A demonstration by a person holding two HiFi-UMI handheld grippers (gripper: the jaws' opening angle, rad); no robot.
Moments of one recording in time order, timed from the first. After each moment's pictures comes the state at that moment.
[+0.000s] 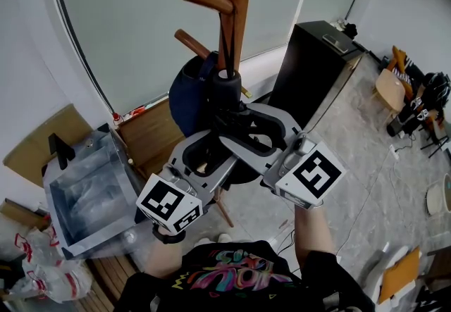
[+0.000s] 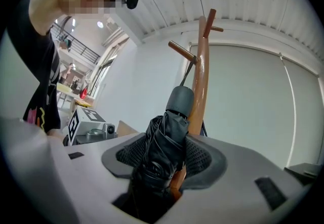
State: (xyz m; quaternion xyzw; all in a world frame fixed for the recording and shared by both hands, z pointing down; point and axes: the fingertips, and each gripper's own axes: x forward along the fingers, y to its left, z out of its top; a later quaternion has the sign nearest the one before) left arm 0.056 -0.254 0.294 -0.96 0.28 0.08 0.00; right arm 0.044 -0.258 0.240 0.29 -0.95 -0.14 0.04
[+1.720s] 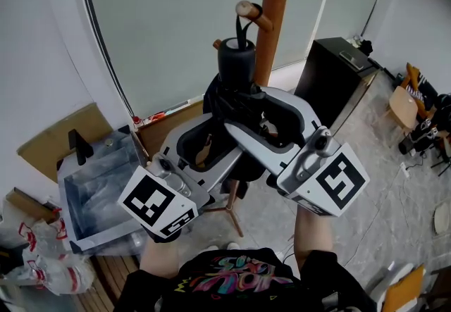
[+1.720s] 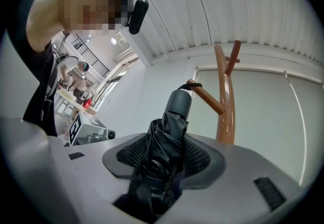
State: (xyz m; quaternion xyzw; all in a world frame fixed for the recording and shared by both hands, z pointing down) left arm 0.007 -0.229 0.199 -0.95 0.30 0.09 0.08; right arm -0.001 -0.221 0.139 0.26 -0.94 -0.20 -0.08
